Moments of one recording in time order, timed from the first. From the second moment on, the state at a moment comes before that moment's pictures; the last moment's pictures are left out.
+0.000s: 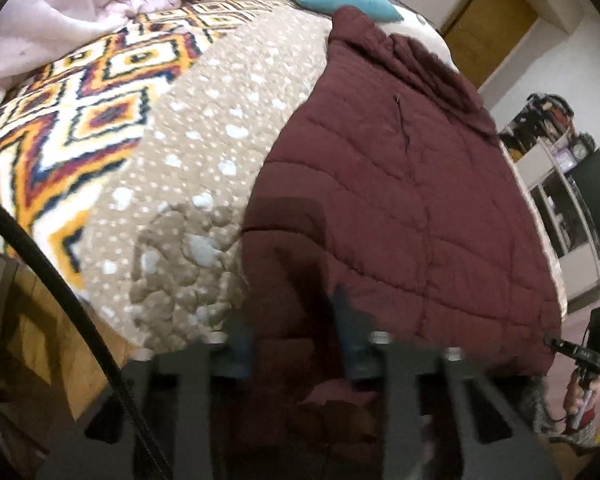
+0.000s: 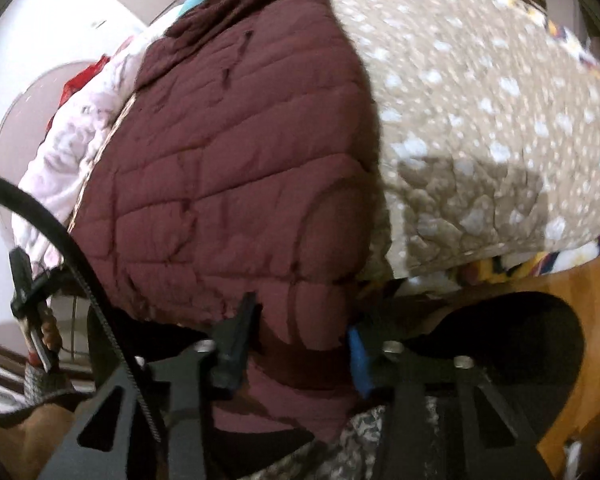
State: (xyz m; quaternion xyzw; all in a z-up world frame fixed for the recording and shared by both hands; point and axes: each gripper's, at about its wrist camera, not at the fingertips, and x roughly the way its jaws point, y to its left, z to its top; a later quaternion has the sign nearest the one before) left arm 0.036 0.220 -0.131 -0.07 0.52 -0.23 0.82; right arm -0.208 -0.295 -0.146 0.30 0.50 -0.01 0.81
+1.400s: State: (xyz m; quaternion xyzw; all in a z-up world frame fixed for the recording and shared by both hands) left arm 0.334 0.098 -0.135 -0.13 0.54 -0.10 0.83; right arm 0.059 -0.429 -0.114 0.37 0.45 -0.11 0.80
